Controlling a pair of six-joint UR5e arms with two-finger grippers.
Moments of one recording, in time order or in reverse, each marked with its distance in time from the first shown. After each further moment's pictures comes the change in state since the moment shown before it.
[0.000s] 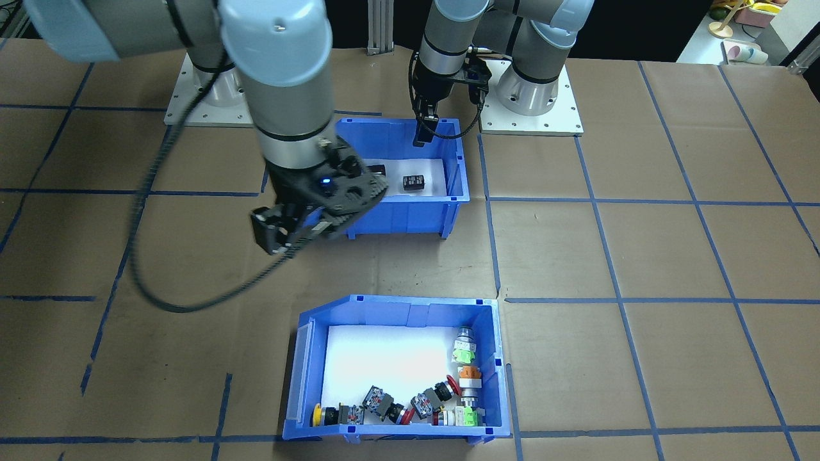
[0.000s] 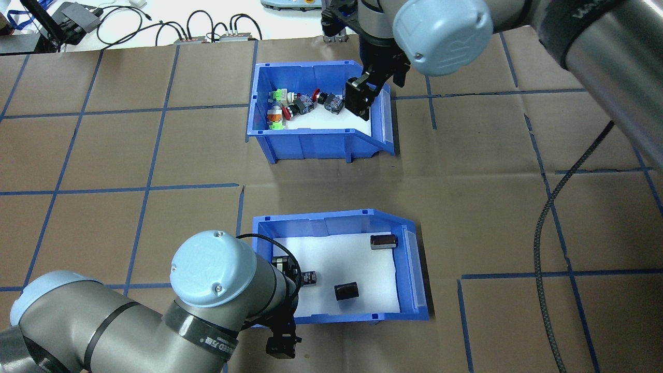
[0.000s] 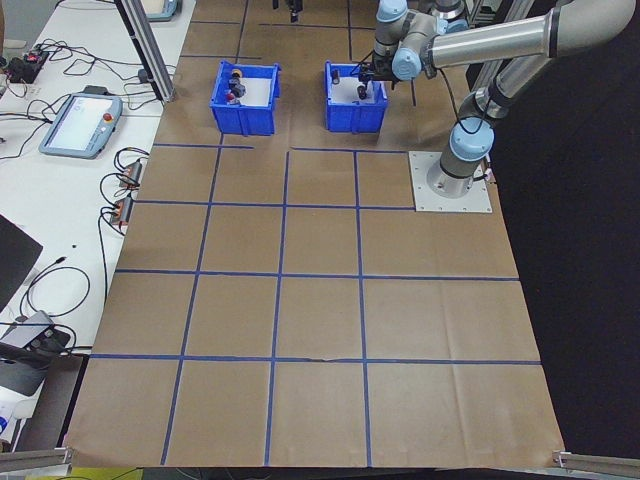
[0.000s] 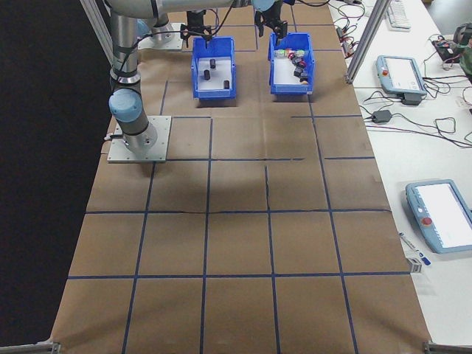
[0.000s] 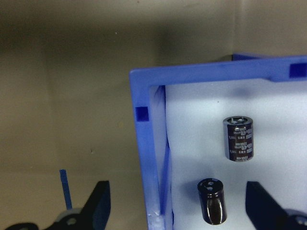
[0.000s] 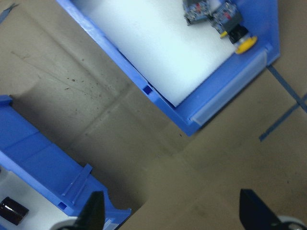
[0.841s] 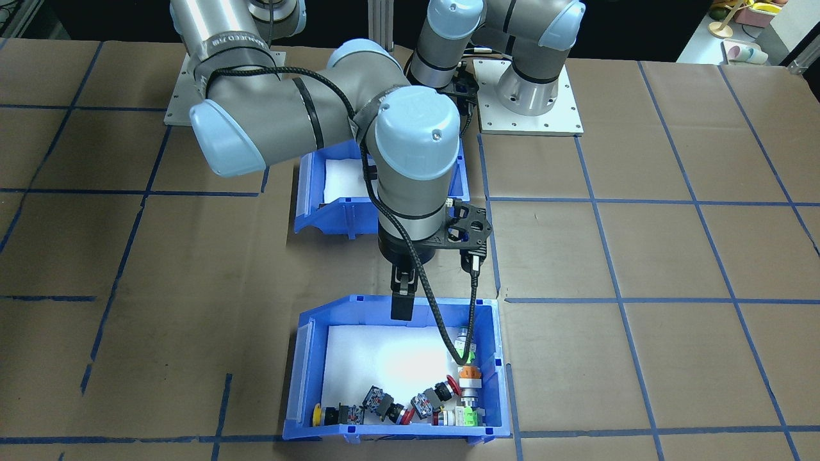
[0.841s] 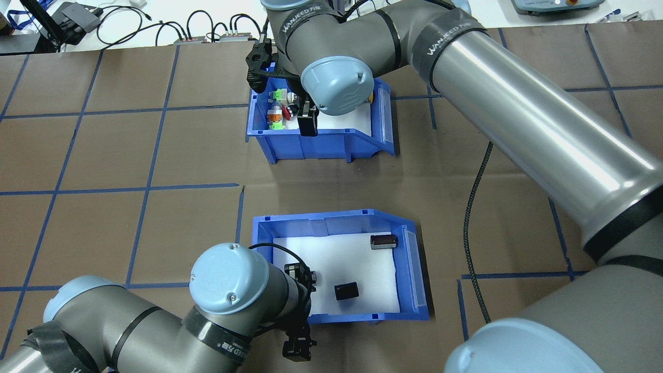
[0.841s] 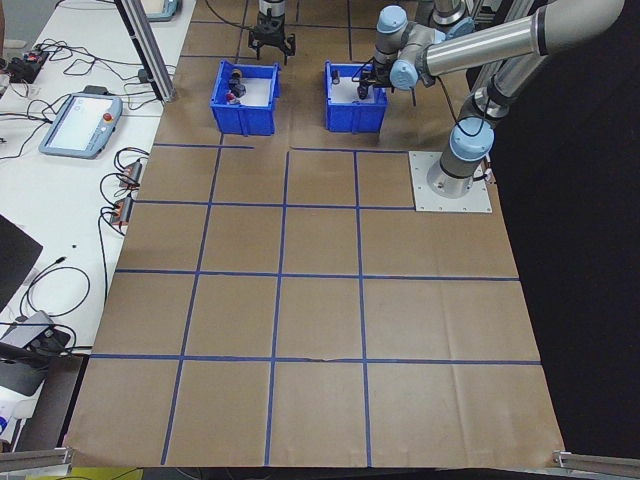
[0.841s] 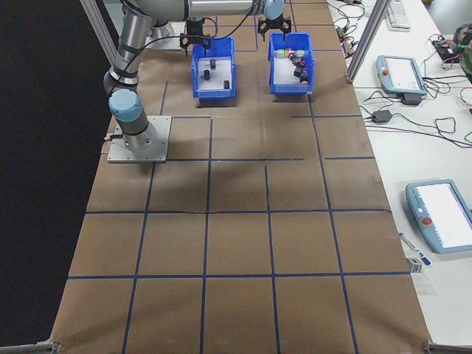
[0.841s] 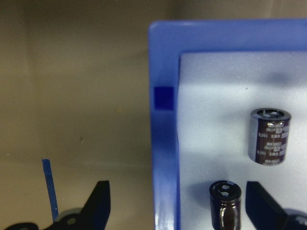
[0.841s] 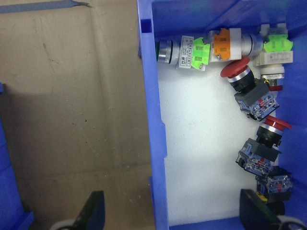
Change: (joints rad) left arm -0.027 -0.077 -0.035 0.134 -0.045 -0.051; right arm 0.129 0.224 -0.085 -0.196 0.002 -0.441
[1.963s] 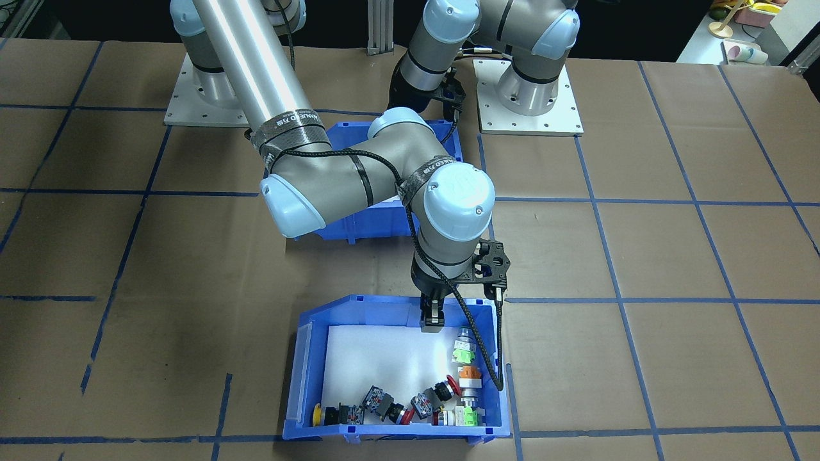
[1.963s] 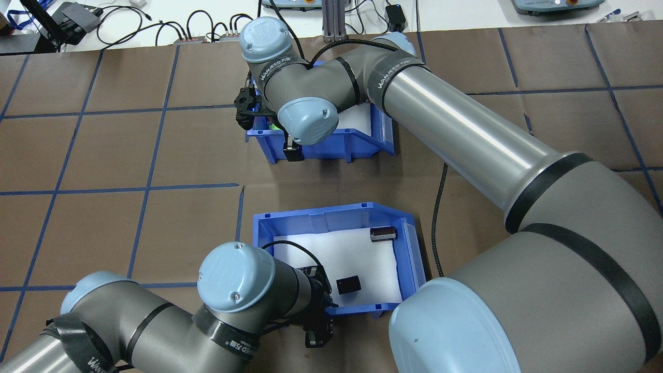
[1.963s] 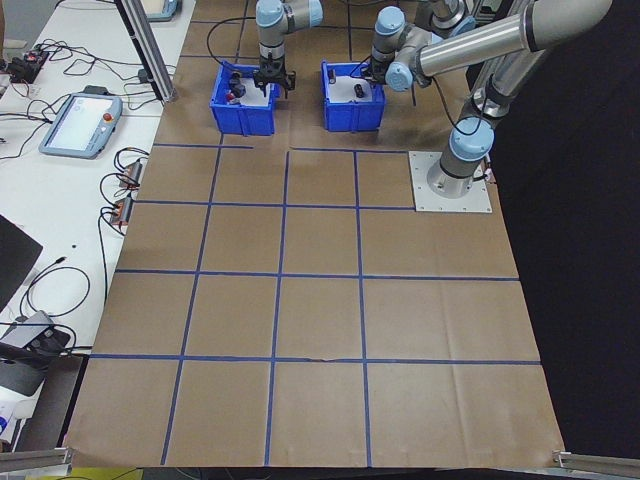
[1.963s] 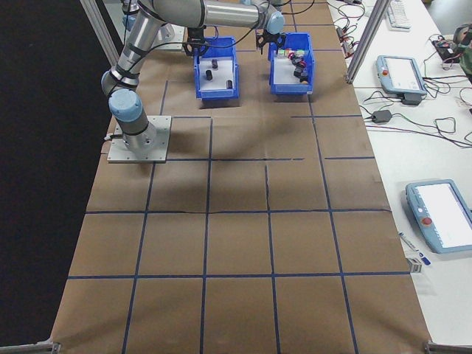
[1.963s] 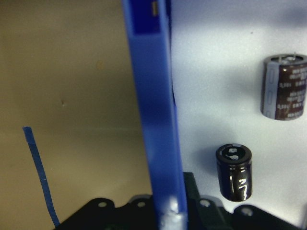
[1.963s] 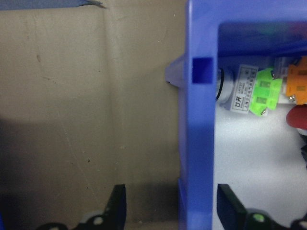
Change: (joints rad) left arm -0.013 -0.040 0.002 0.108 -0.087 0.009; right arm 0.051 0.133 -0.009 -0.056 -0.004 -0.006
